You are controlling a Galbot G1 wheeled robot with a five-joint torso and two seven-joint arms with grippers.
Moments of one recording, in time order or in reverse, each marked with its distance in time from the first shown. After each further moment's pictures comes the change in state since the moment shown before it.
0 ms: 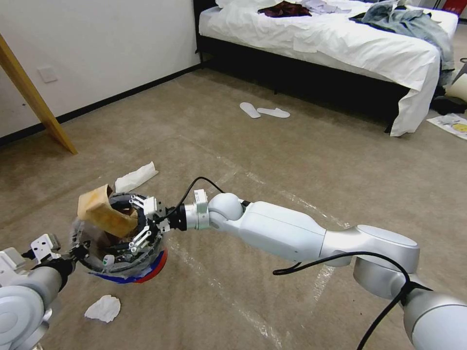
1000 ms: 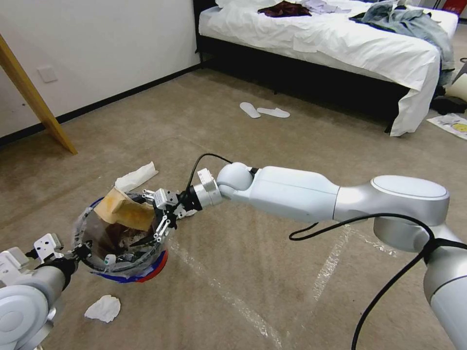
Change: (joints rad) left arm -0.010 -0.019 0.024 0.001 0.033 0.004 0.003; right arm 0.333 -0.011 -0.253 -0.082 0.058 -0.004 -0.103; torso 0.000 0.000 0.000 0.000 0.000
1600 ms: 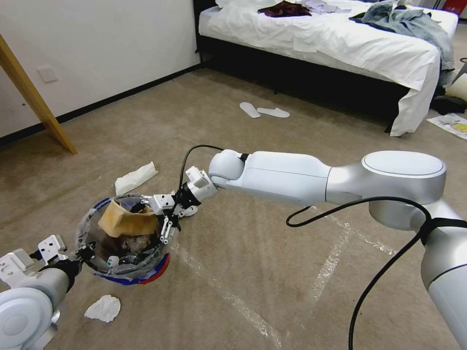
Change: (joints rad) left arm 0.003 -0.018 0.013 -0.025 0.021 0.016 -0.010; right arm 0.118 0.074 -0.118 -0.030 -0.079 -0.012 -0.067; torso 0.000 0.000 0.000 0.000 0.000
